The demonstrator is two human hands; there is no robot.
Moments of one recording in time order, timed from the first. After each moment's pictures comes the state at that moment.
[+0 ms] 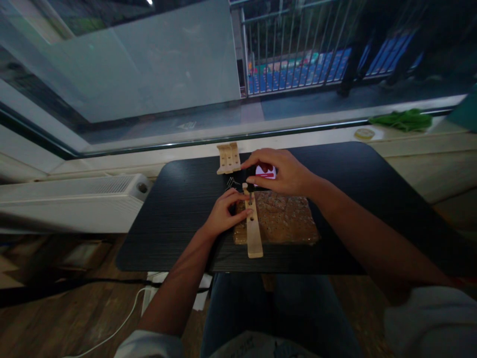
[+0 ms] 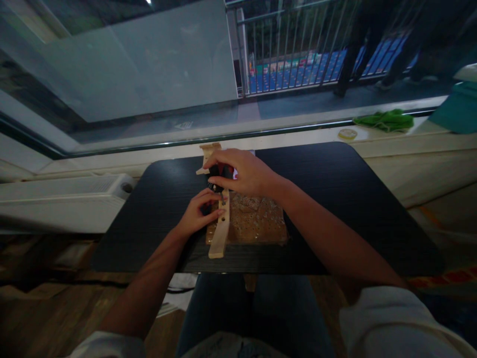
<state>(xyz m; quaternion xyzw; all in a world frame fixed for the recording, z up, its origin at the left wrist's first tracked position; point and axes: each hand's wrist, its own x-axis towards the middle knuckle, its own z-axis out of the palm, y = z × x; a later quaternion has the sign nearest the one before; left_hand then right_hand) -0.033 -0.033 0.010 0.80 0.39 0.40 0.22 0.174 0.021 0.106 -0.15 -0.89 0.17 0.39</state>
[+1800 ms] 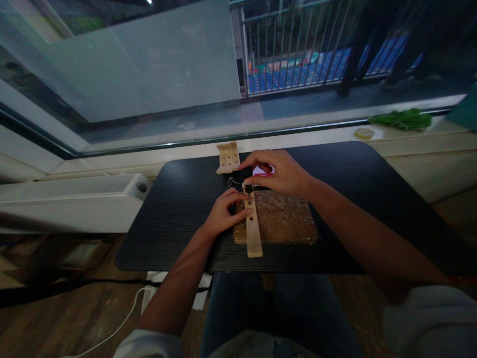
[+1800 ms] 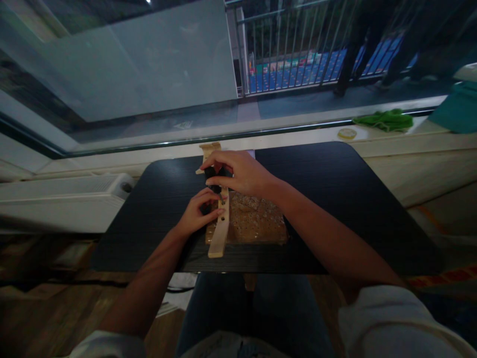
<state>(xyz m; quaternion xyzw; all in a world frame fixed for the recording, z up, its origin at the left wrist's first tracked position) -0.033 -0.033 0.008 0.80 0.38 0.40 0.22 0.169 0.020 0.102 -0.17 -0.87 0.23 0.40</state>
